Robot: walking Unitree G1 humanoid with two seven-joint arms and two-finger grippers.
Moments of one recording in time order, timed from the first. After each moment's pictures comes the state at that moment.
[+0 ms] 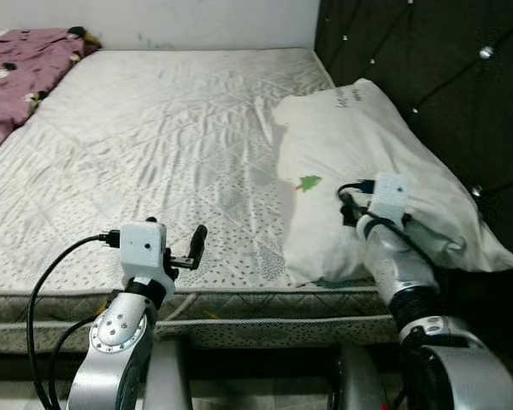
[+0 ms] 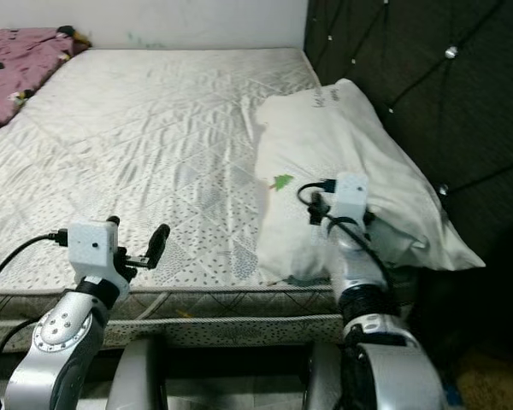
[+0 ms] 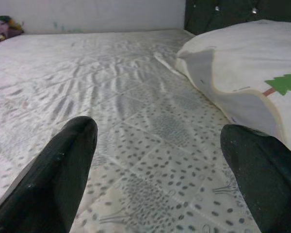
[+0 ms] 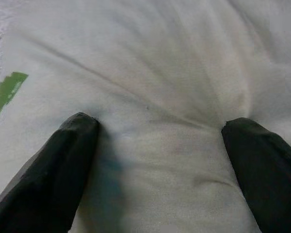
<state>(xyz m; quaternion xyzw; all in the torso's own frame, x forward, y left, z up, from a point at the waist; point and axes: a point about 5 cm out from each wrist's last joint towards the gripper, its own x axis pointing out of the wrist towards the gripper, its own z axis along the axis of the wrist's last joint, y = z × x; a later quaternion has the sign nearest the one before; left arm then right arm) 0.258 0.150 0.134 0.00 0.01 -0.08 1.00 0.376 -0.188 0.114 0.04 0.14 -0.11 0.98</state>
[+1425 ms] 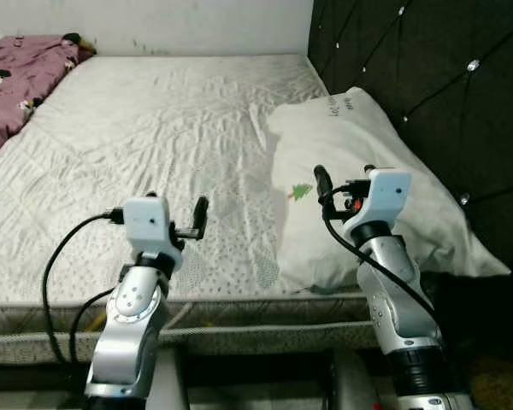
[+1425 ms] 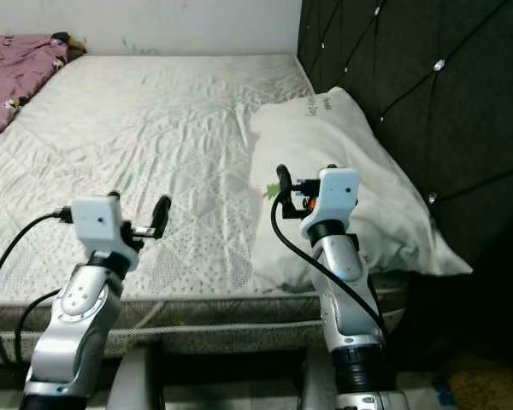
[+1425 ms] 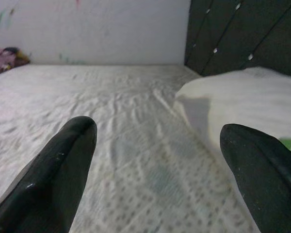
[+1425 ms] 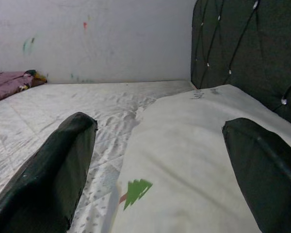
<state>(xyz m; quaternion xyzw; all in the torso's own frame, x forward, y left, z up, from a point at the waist) 0.289 0.139 0.152 -0.02 -0.06 -0.05 1.00 0.329 -0.134 0.168 0.03 -0.10 0.06 0.99</state>
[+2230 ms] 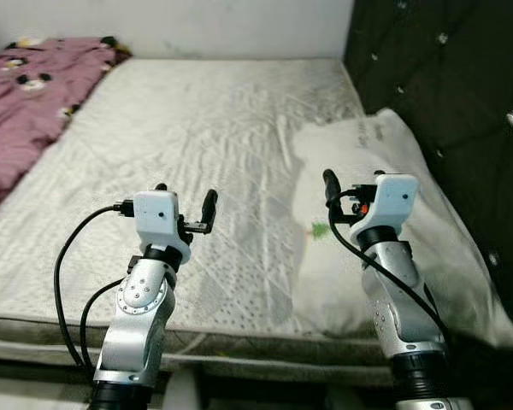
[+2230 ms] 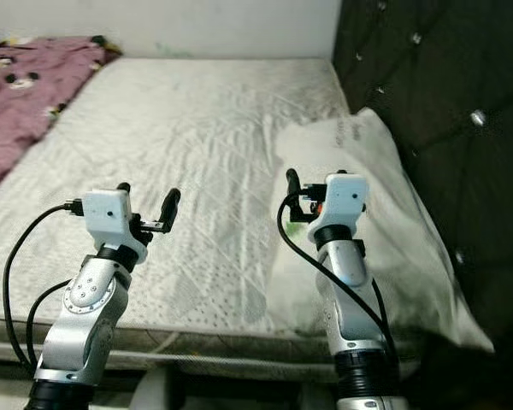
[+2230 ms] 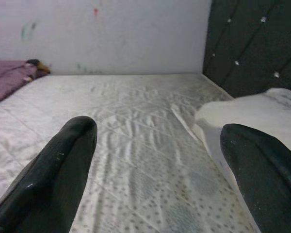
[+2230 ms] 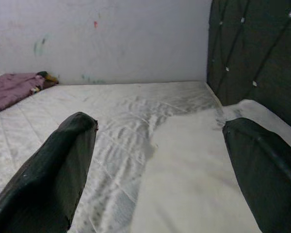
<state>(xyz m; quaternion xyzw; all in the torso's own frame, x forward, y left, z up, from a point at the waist) 0.298 0.134 0.153 -0.02 -0.07 -0.07 0.99 0.326 -0.143 0.162 0.03 -0.10 0.03 0.99</state>
